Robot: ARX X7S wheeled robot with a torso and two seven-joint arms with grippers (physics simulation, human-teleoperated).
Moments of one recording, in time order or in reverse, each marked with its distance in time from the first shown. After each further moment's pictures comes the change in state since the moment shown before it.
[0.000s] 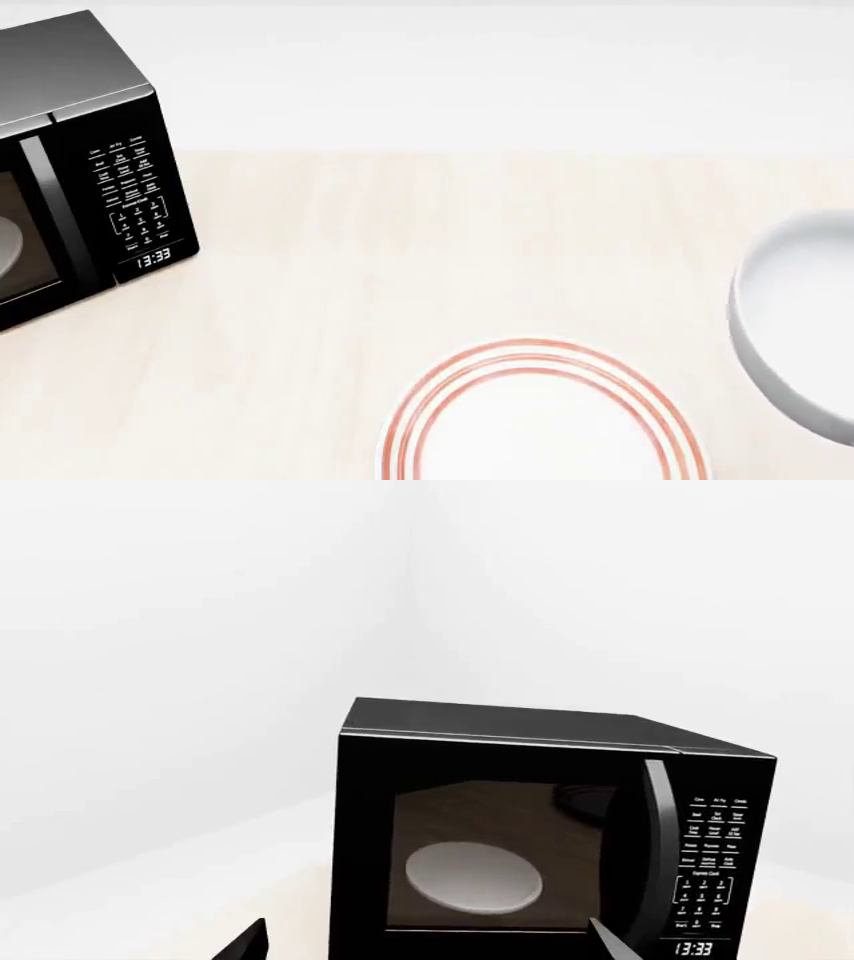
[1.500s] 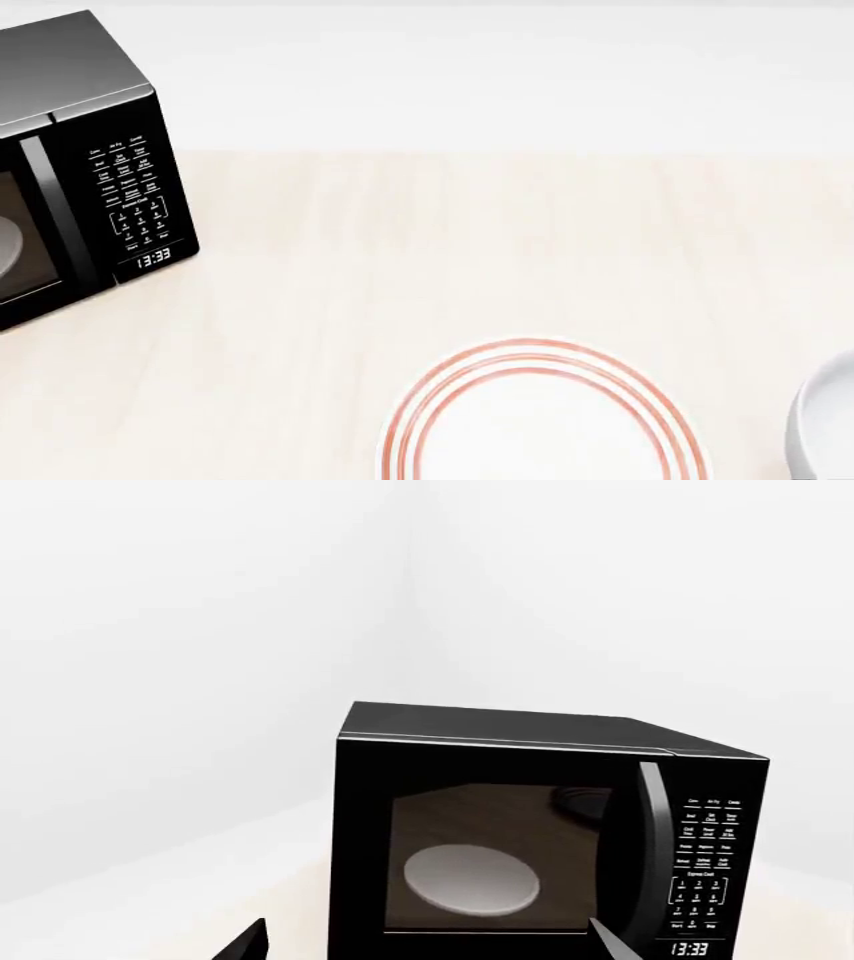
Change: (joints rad) left arm 0.019 -0.014 0.016 0.012 -0.002 0.016 -0.020; right arm -0.281 0.049 -0.044 0.089 0.094 -0.110 -0.181
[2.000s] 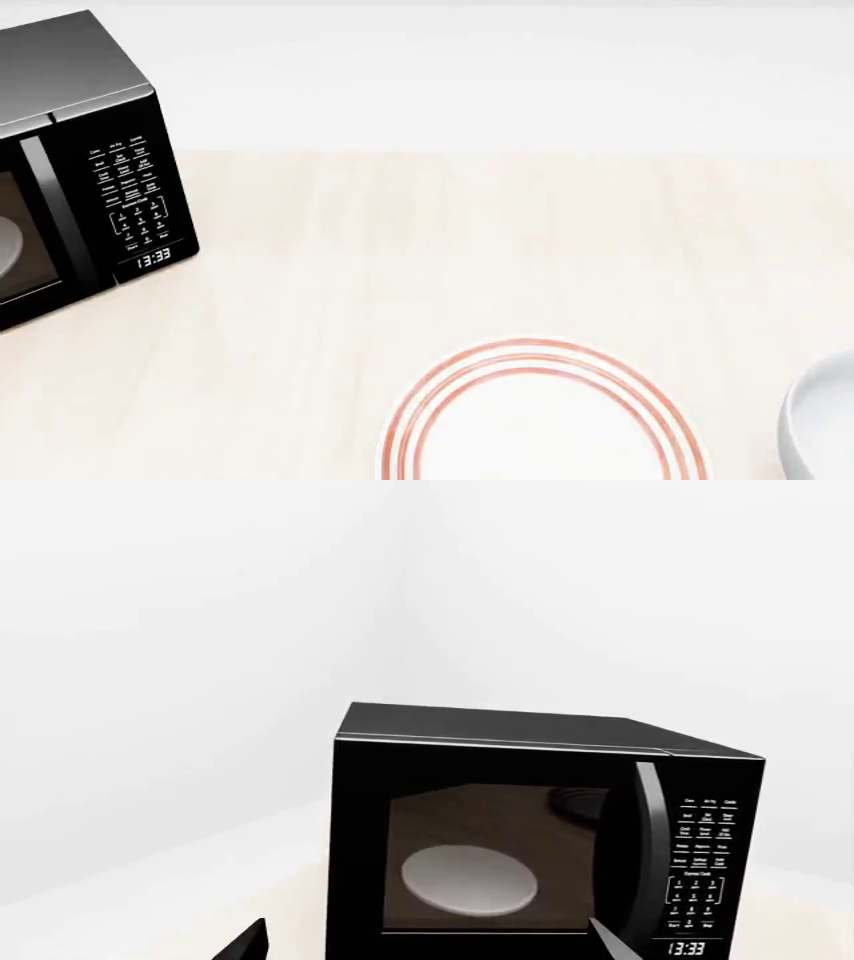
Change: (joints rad) left arm 0.003 -0.005 0.007 0.000 0.000 0.006 -0.005; right arm 0.054 0.066 0.029 -0.138 -0.132 -0.055 0.051
